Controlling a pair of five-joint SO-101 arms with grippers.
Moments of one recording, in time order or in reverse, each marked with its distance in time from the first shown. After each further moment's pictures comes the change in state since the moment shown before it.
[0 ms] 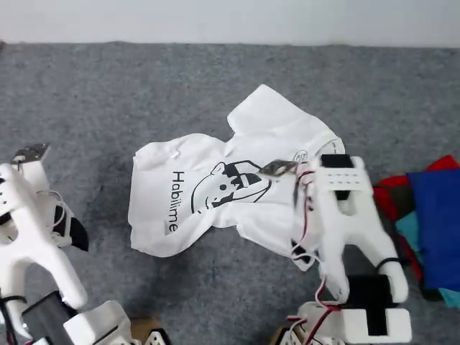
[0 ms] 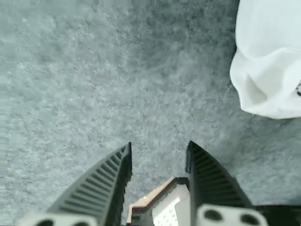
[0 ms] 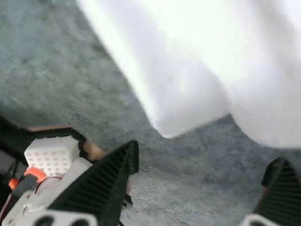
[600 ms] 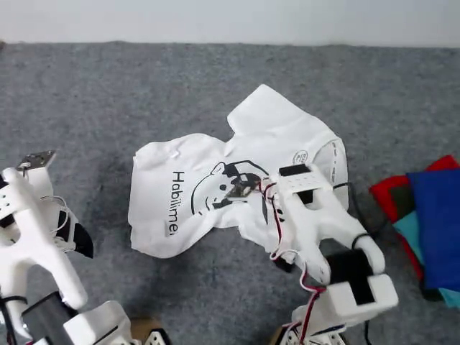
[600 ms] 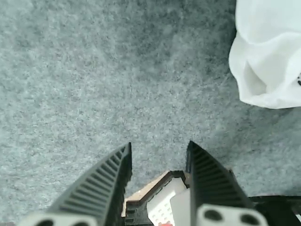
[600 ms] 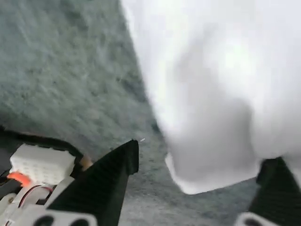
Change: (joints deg) left arm 0.0 0.0 2.3 0.0 0.0; right arm -8.8 11.8 0.8 -8.4 -0.1
